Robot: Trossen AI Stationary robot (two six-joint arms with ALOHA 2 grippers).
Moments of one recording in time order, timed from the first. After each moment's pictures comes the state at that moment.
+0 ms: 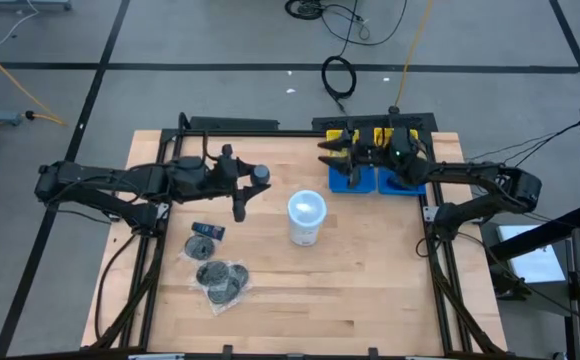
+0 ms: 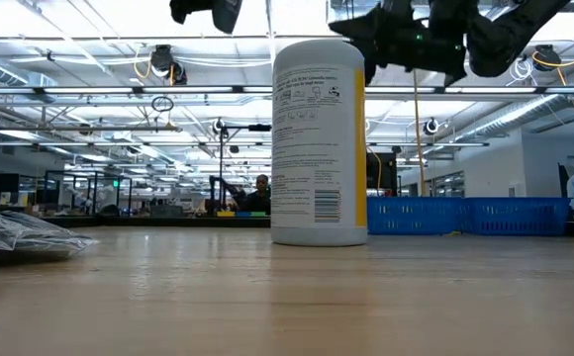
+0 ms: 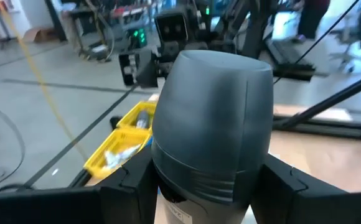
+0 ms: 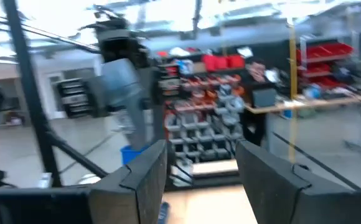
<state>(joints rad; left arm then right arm) -0.02 1.09 0.95 -0.02 -0.26 0.00 -0.49 1.33 0.66 0.93 -0.50 0.22</state>
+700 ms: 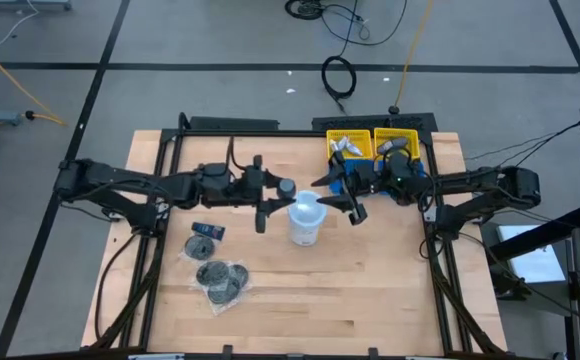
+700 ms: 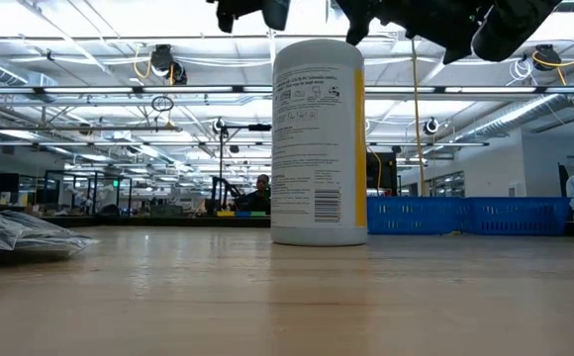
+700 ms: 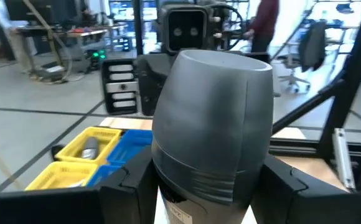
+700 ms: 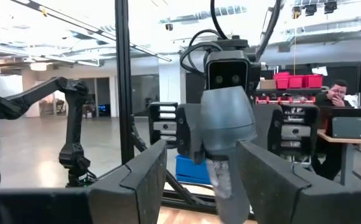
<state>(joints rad) -0.02 1.32 0.95 0.31 -0.09 -0.01 -0.20 1.33 0.66 1.02 -0.49 0.17</state>
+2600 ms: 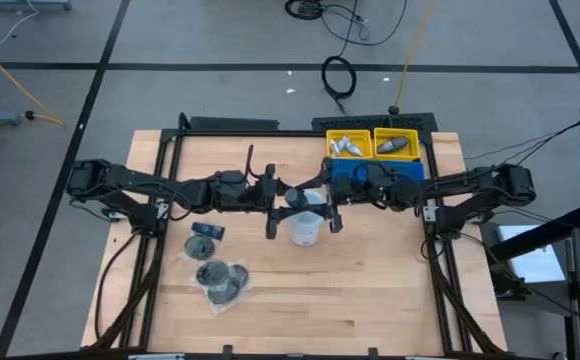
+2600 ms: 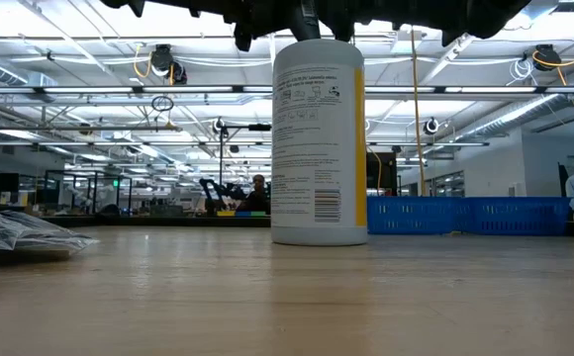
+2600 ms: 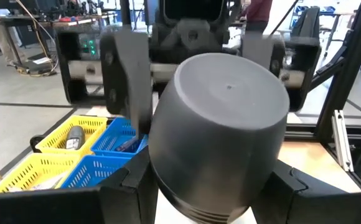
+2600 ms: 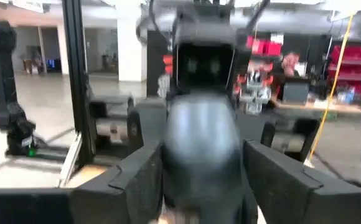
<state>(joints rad) -0.02 1.44 0.95 0.40 -0.06 0.00 -0.06 1.39 0.80 0.71 -0.21 -0.03</state>
